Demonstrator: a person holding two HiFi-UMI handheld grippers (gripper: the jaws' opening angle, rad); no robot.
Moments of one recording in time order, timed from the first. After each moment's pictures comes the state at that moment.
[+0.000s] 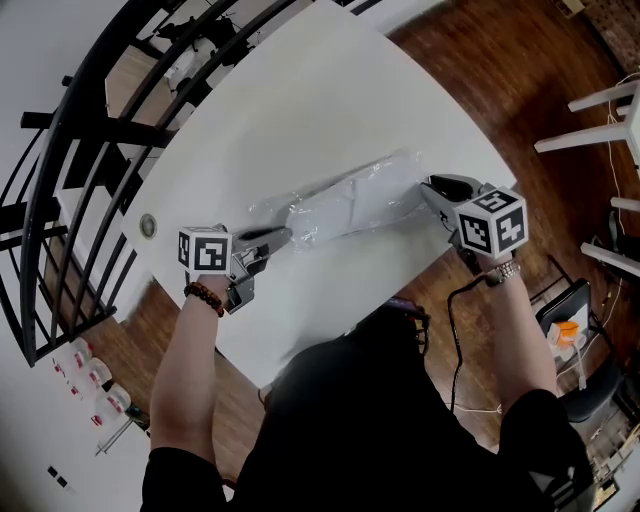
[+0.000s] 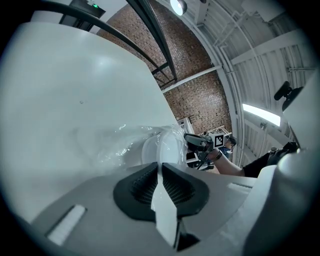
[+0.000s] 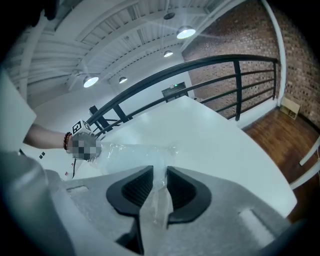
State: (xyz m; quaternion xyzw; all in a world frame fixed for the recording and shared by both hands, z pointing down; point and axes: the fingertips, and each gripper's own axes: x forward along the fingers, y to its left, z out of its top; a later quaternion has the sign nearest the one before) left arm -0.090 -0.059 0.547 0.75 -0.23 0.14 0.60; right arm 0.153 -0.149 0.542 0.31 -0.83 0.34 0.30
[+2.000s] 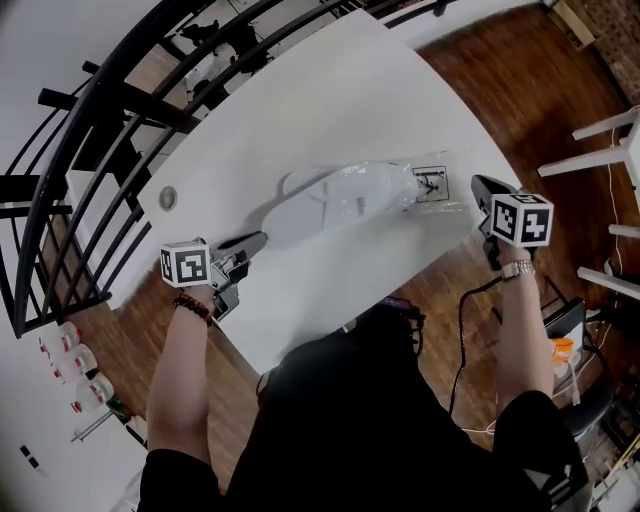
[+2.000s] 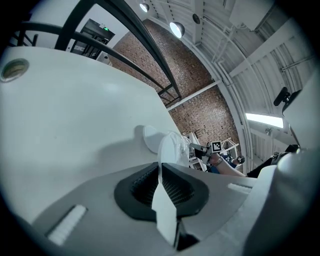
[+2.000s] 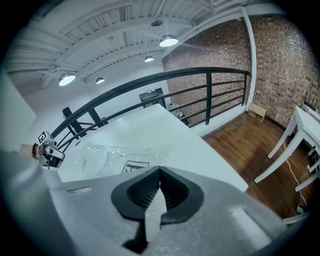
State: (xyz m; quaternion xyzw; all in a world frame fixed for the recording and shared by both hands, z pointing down) left arm -0.171 -0.010 0.518 0.75 -0.33 0.09 0.57; right arm 0.234 -0.164 0.528 0.45 -0.77 0.33 0.30
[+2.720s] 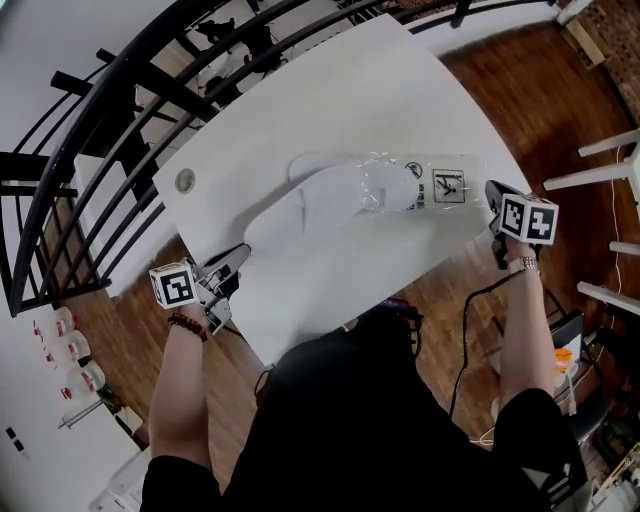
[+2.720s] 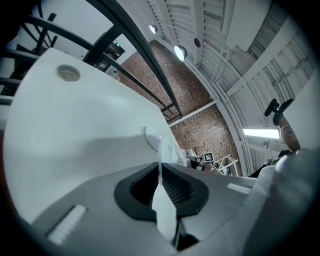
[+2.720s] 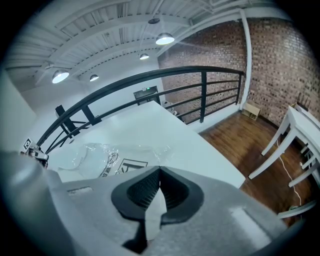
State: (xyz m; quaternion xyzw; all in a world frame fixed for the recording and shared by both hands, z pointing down) left arm -0.236 0.056 0.500 0.72 -0.39 -0.01 0.57; right arm 0.244 -0.154 0.543 0.48 -0.75 0.33 0.31
